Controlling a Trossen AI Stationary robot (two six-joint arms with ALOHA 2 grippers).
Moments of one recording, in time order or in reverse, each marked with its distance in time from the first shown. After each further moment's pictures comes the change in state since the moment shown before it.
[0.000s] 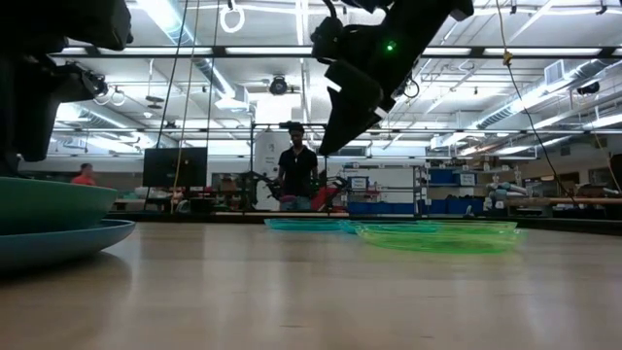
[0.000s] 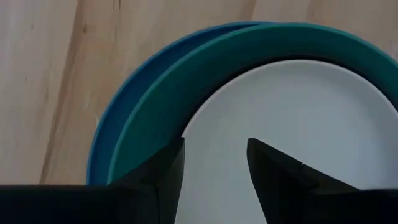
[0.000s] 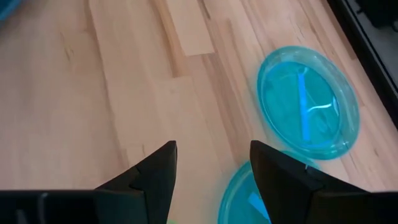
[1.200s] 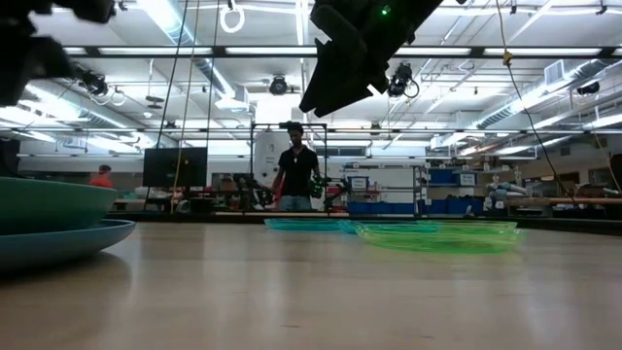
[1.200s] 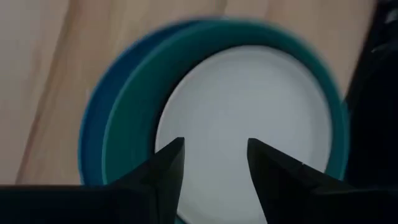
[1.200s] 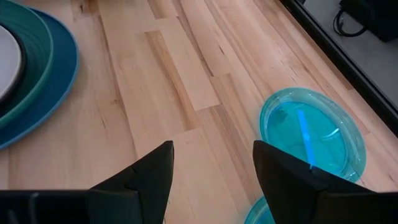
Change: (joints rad) left arm 0.008 -0.217 -0.020 -0.056 0.092 -0.067; right arm 0.006 -0.073 0.001 0.121 -0.008 0.053
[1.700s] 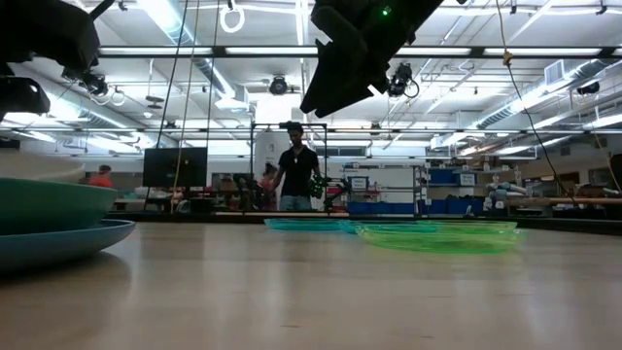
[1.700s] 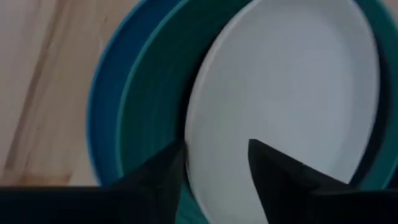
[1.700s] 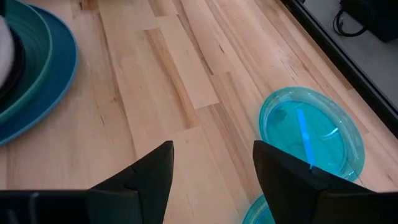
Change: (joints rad) left arm 0.000 0.000 -0.128 0.022 0.067 -0.091; right arm 0.000 0.000 0.000 -0.006 0.000 -0.007
